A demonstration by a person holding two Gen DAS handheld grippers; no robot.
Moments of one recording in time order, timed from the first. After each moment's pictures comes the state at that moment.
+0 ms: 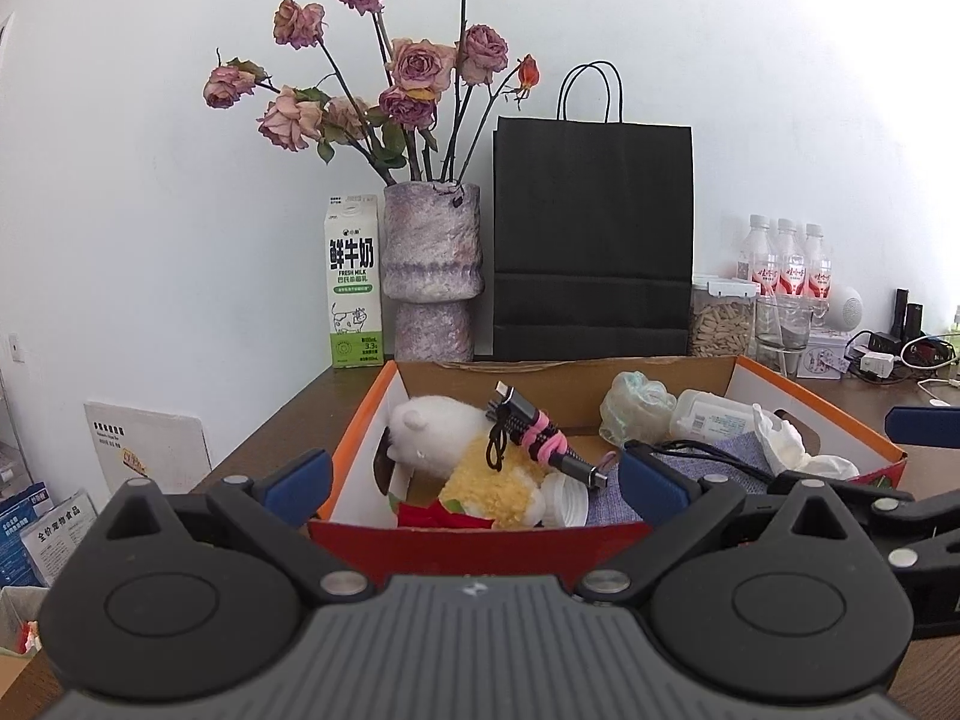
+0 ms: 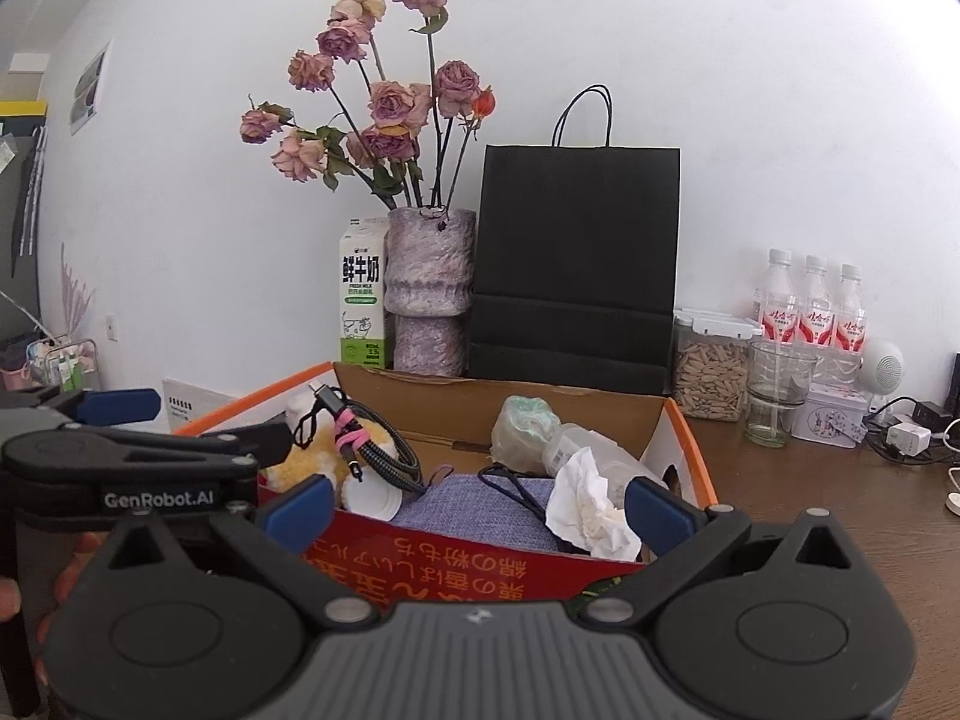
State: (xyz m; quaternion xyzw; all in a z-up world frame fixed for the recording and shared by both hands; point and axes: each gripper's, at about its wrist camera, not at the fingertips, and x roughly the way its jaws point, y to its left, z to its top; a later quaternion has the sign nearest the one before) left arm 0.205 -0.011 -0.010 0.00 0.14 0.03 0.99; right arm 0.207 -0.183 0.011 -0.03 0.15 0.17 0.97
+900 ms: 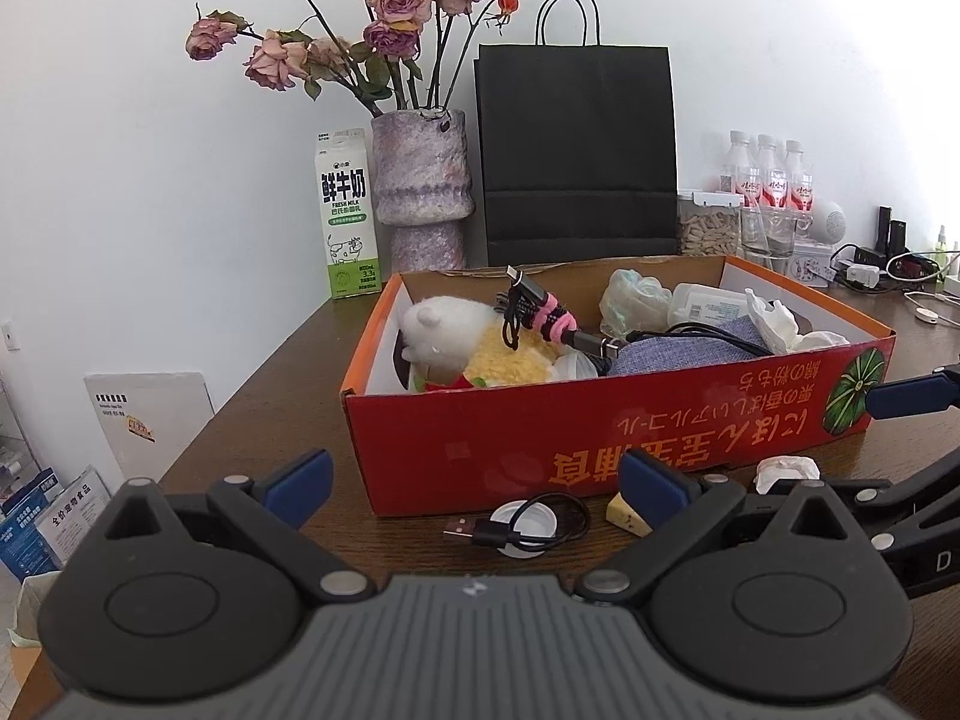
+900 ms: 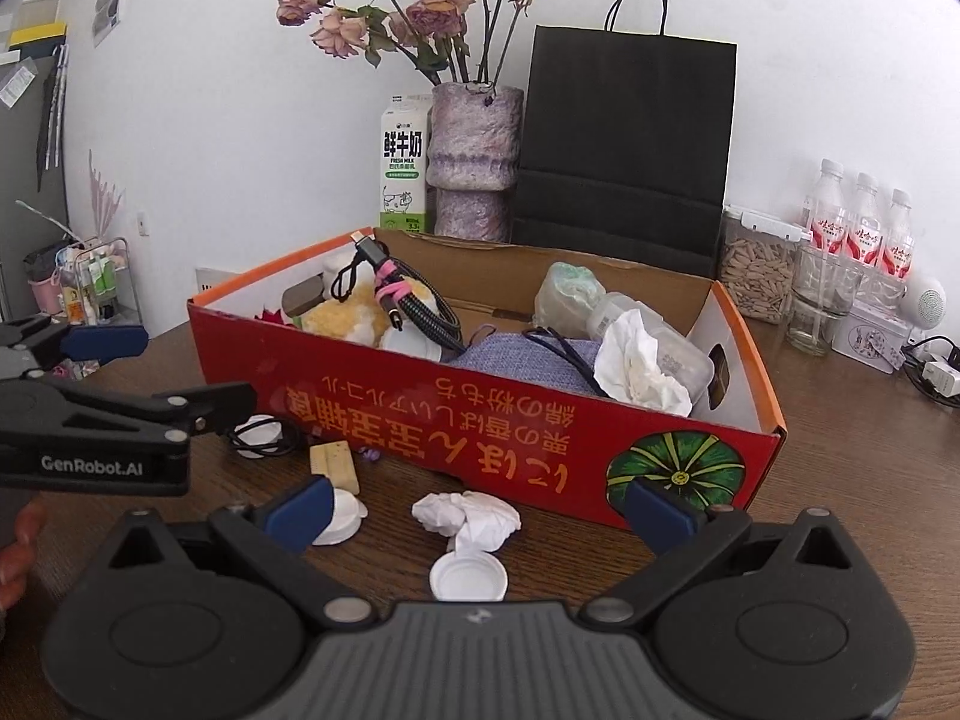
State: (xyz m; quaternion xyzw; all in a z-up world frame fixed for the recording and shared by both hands) left arm 0.182 -0.001 -0.034 0.04 0.21 0.02 0.98; right arm 0.207 -0.176 -0.018 -0.07 0.26 0.20 0.94
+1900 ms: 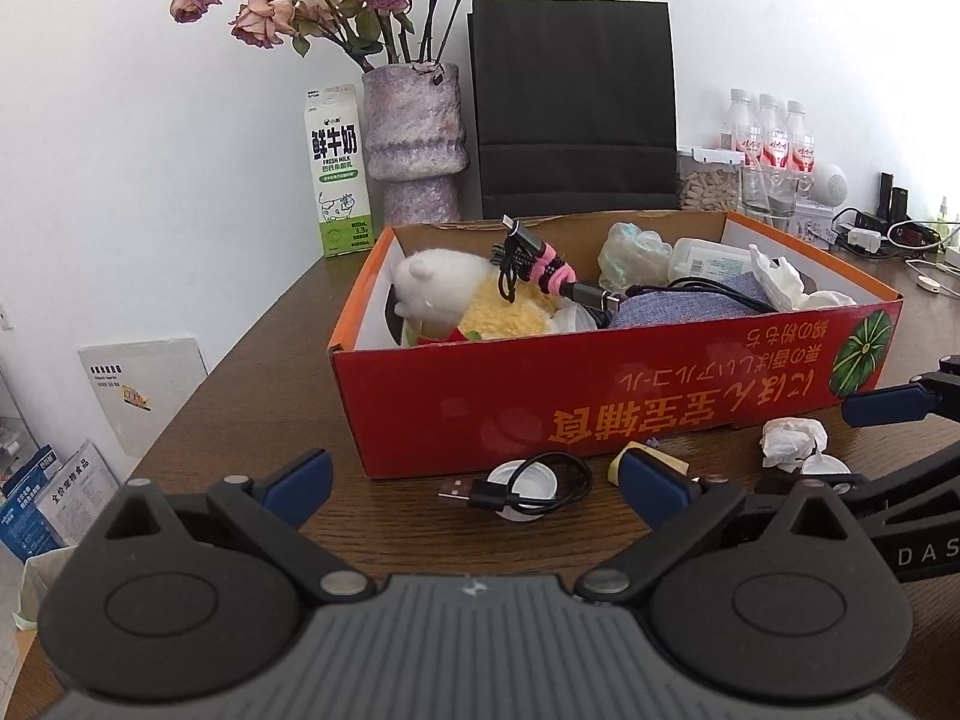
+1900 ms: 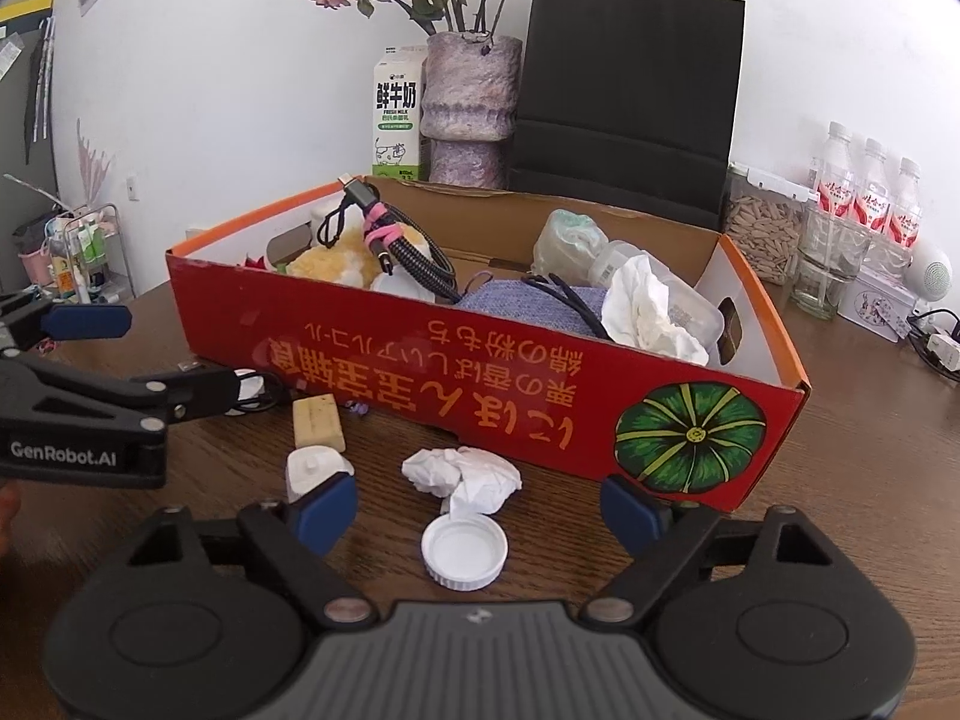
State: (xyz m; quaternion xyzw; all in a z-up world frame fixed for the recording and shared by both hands) left arm 0.191 -0.001 -0.042 0.04 0.25 0.02 0.97; right arm 0.218 -0.172 -0.032 -0.08 0.31 0.19 0.93
